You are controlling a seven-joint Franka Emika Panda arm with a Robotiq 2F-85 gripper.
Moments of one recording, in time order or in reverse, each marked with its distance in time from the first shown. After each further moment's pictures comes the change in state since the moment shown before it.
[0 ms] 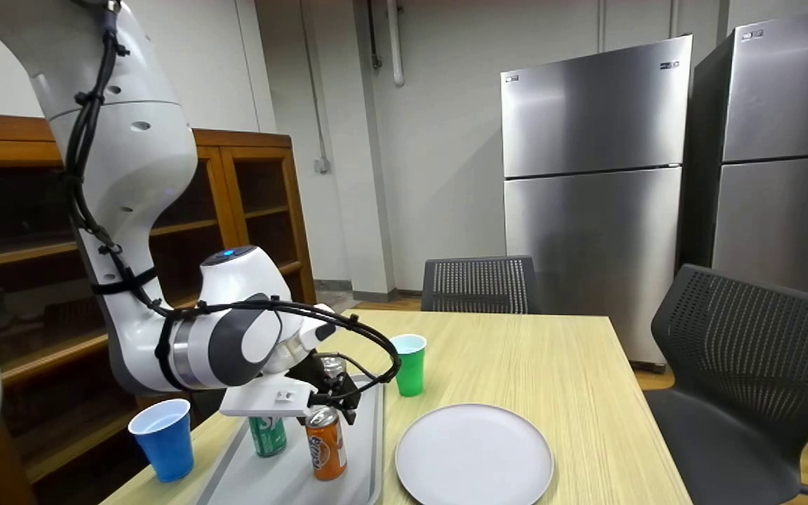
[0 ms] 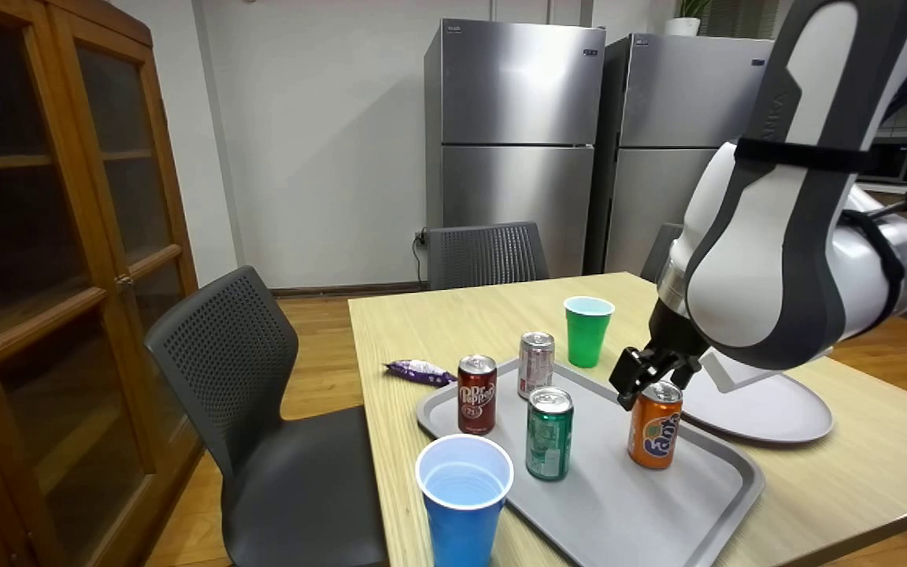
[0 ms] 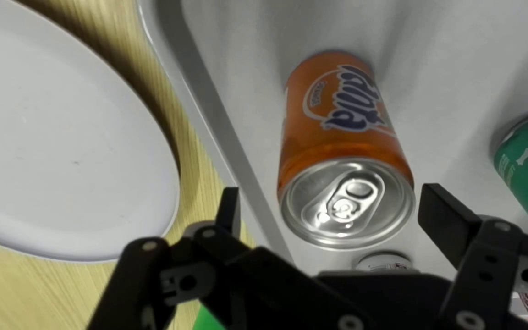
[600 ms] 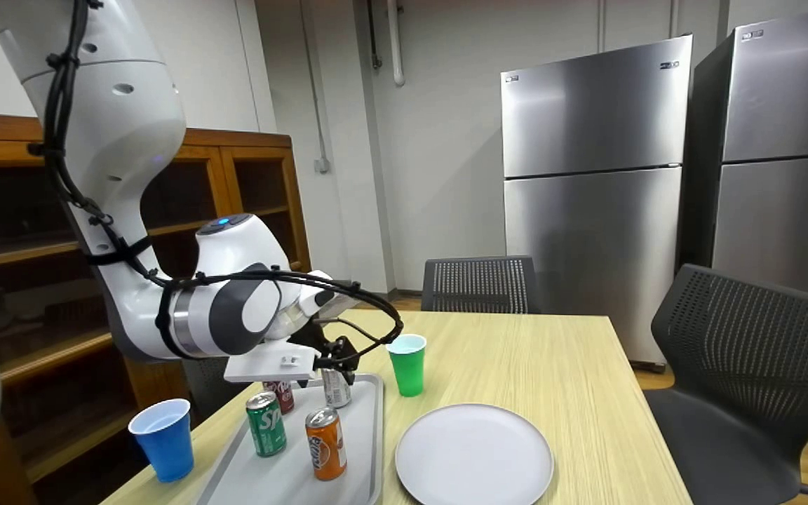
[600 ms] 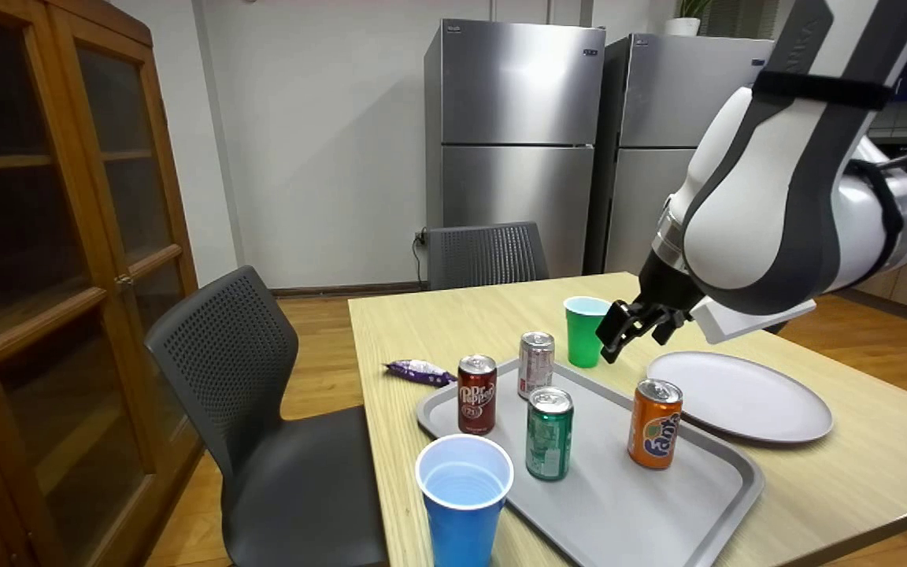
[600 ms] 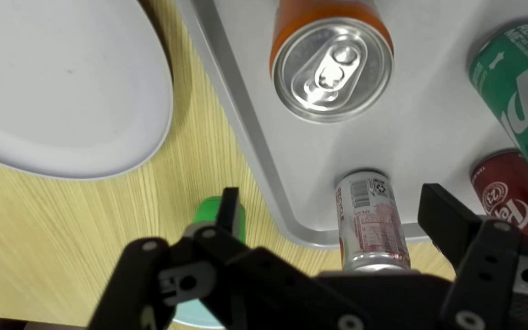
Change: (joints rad) arm -0.005 -0.120 -0.006 0.000 -0.016 -0.003 -0.050
